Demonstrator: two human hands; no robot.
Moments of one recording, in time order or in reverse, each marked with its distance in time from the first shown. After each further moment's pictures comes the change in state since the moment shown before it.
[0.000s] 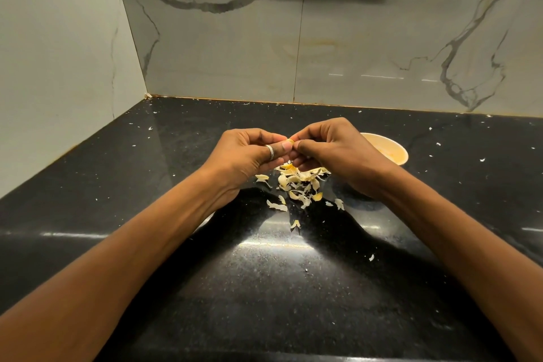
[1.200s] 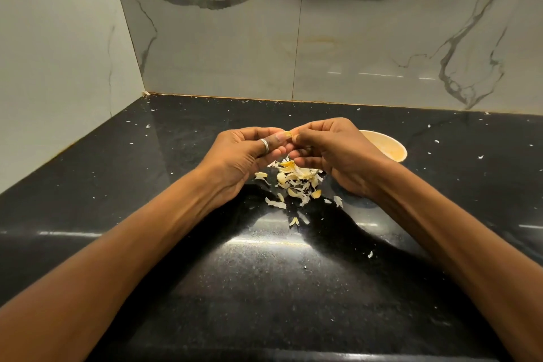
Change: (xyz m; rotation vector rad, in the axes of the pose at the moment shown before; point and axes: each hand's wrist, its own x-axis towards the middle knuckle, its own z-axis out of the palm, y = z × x) left_hand 0.001 -0.001 0.000 -0.222 -0.001 -0.050; right_hand -0.003 -0.008 0.007 0.407 0.058 0.167
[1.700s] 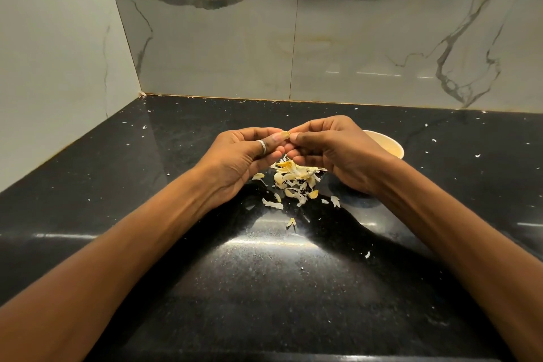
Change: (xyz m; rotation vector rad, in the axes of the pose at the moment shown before) left_hand 0.001 0.001 0.001 -0.024 -0.032 -0.046; right_hand 0.001 -0.003 -0.011 0.024 -0.063 0.011
